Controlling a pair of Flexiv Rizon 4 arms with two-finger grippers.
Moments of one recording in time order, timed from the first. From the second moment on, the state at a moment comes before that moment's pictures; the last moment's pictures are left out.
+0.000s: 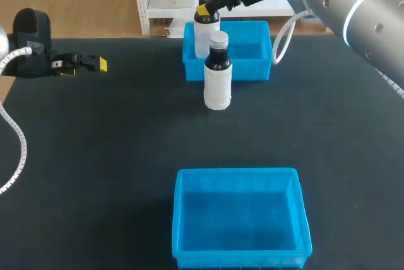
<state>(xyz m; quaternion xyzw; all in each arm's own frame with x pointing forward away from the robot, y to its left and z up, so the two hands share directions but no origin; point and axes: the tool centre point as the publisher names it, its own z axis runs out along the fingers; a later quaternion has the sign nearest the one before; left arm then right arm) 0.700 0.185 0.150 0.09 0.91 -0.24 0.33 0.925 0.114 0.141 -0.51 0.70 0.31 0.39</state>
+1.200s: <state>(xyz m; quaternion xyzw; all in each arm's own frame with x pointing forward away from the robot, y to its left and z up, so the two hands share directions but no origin) 0.700 0.185 0.150 0.09 0.91 -0.24 0.33 0.919 0.116 0.119 -0.50 0.72 0.31 0.37</state>
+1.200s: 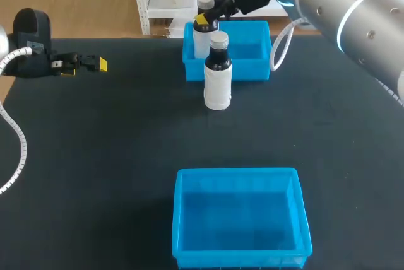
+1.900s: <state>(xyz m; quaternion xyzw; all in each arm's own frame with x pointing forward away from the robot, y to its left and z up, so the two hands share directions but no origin) 0.700 0.185 0.150 0.09 0.91 -0.24 0.33 0.922 0.045 0.144 -0.49 0.74 0.31 0.34</state>
